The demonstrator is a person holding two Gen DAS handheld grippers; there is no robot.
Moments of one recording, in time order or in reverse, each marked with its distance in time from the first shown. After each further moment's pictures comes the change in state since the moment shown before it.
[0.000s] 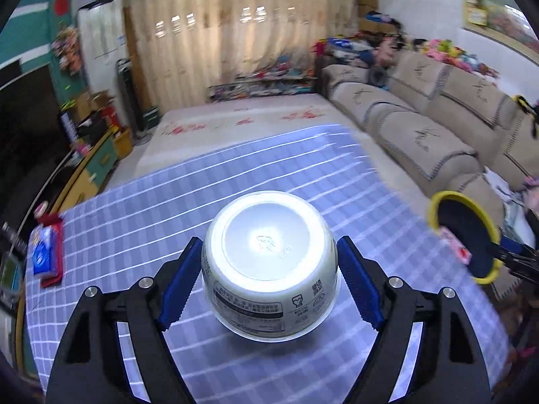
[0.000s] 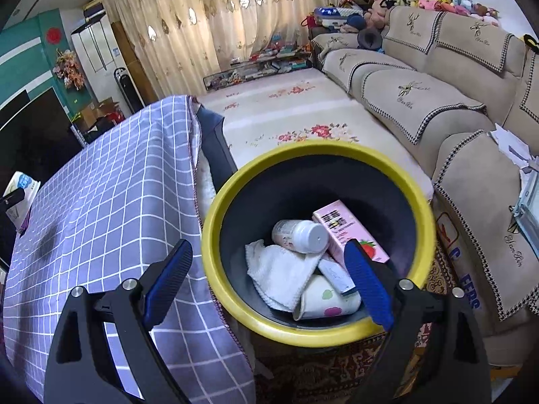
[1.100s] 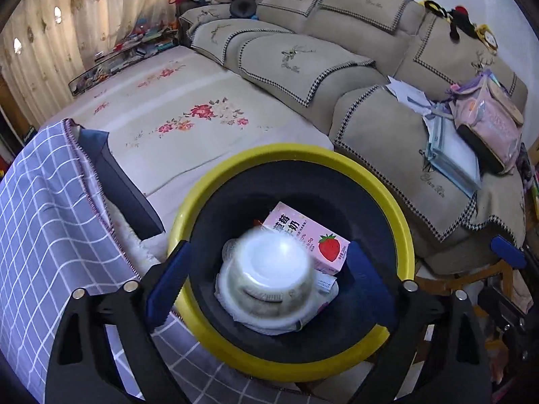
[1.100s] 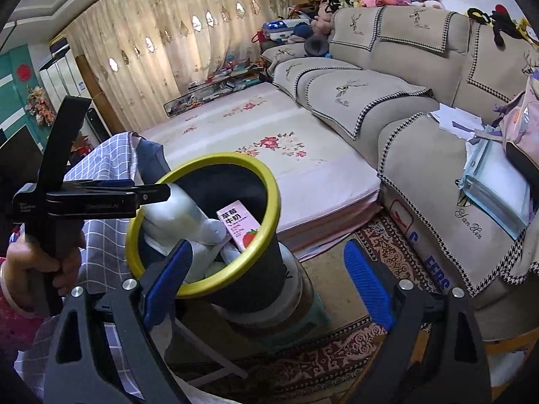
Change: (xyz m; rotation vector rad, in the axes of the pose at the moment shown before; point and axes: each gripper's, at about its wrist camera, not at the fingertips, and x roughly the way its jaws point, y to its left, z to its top) left arm 0.143 -0.337 0.028 0.289 0.256 -0.347; right arm -0.077 -0.118 -0.027 0.125 -0.068 -0.099
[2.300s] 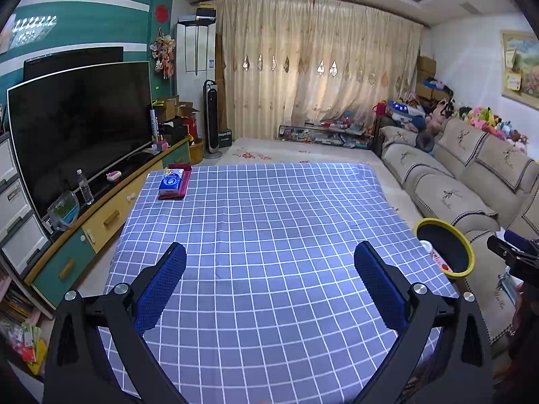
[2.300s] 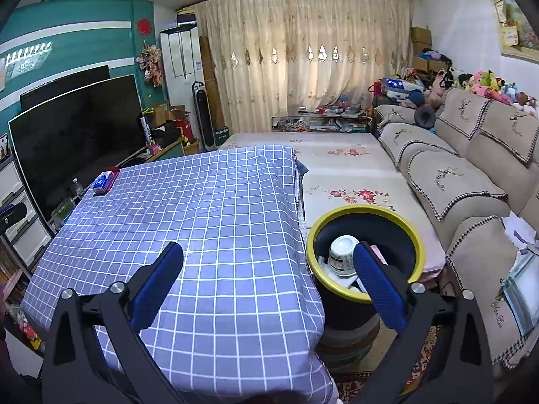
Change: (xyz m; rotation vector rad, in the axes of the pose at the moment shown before) left arm -0.431 0.117 -0.375 -0.552 -0.476 0.600; right arm -0.131 0.197 -0.033 -0.390 -0.134 0.283
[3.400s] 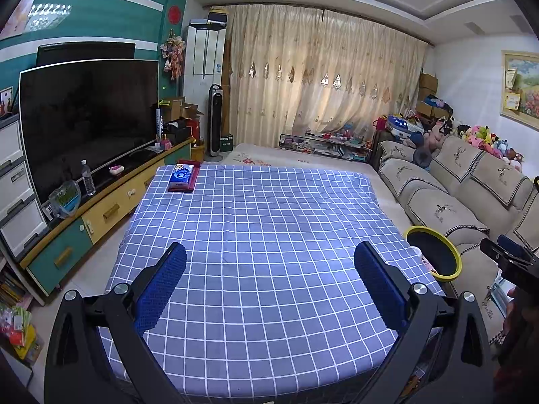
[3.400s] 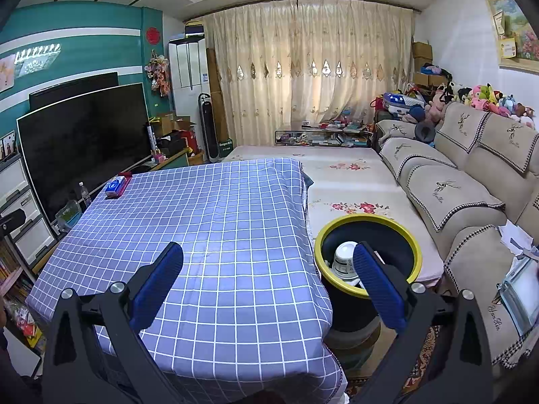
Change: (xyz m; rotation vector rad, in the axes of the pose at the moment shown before) left arm -0.044 0.007 -0.020 -0.059 -0.034 -0.013; right arm -0.034 0.023 -0.010 -0.026 -0.060 0.006
